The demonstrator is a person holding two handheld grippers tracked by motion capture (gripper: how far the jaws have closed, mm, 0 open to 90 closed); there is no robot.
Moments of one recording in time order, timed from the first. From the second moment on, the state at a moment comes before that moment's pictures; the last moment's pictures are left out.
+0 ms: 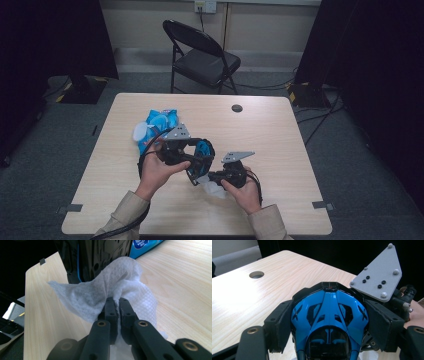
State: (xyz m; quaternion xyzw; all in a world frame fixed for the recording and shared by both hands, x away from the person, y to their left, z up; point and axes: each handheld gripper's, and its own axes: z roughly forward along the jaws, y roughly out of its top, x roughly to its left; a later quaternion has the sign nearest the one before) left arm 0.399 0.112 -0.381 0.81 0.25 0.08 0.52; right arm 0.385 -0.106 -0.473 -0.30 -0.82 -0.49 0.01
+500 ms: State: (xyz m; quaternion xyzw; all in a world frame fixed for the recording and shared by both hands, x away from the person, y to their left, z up) left arm 0.398 0.119 -0.382 0.81 0.25 0.08 0.52; right arm 0.387 -0.115 -0.472 -0.30 -0.83 -0.47 -0.01
